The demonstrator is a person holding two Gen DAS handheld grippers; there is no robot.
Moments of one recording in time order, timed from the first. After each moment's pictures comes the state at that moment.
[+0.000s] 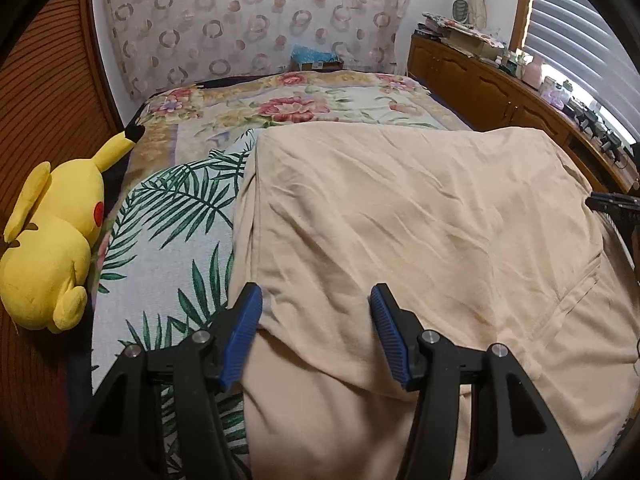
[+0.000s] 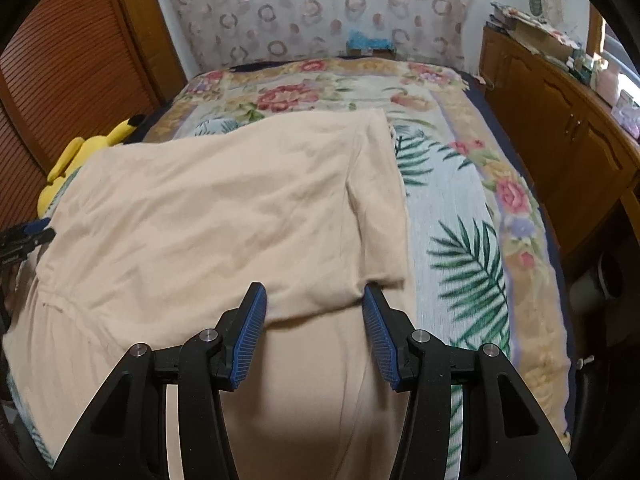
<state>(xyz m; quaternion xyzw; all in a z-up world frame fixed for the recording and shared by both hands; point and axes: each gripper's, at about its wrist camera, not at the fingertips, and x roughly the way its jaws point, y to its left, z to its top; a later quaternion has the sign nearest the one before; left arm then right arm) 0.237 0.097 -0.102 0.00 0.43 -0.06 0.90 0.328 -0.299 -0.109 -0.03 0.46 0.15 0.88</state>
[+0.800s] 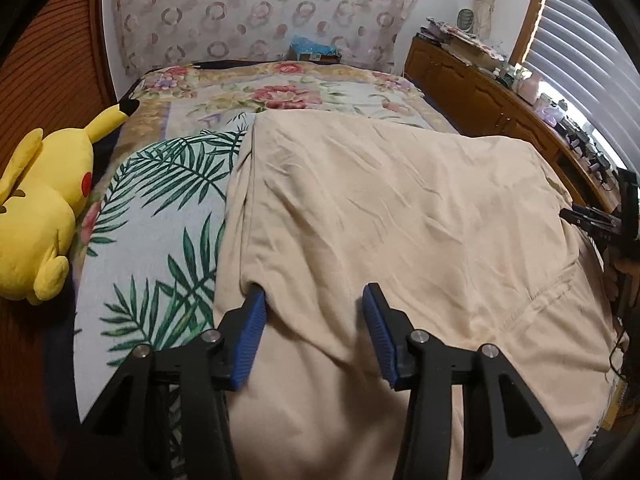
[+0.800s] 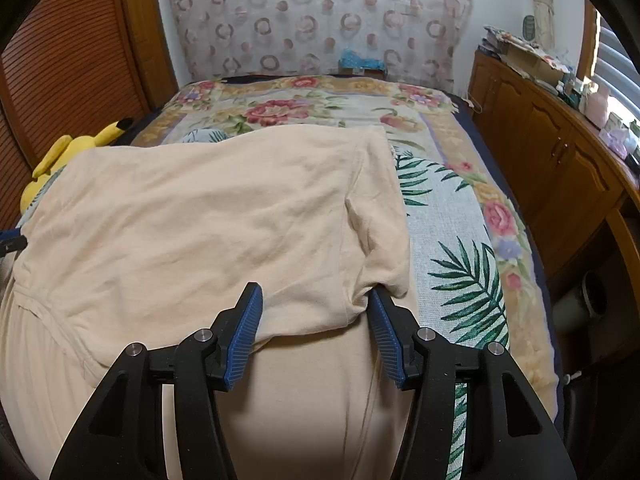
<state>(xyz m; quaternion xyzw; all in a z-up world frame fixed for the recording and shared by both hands) 0.229 0.106 -0.100 -0.06 0.46 -0.08 0.88 0.325 -0.295 -0.117 -0.06 0.42 0.13 0.89</state>
